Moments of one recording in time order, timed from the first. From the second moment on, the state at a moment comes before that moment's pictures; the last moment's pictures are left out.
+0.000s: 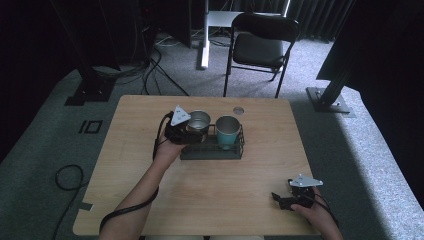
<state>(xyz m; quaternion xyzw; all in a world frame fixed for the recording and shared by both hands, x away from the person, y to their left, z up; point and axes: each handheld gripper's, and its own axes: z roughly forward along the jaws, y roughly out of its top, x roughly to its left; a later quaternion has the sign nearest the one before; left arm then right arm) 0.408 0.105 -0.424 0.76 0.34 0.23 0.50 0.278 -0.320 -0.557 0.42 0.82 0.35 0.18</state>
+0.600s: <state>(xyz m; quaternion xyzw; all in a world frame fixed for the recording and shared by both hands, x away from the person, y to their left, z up) 0.427 0.101 -0.443 0.78 0.35 0.21 0.48 0.278 -0.320 -0.557 0.42 0.82 0.35 0.18</state>
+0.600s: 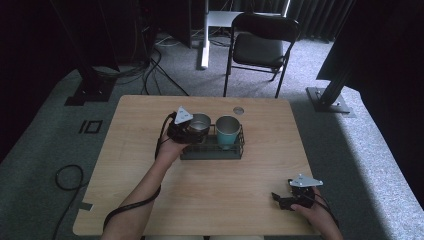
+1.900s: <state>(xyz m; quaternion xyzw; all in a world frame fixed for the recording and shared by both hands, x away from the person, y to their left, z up) 0.435 0.099 -0.467 0.82 0.34 0.16 0.43 0.278 -0.320 -0.557 0.42 0.82 0.35 0.18</state>
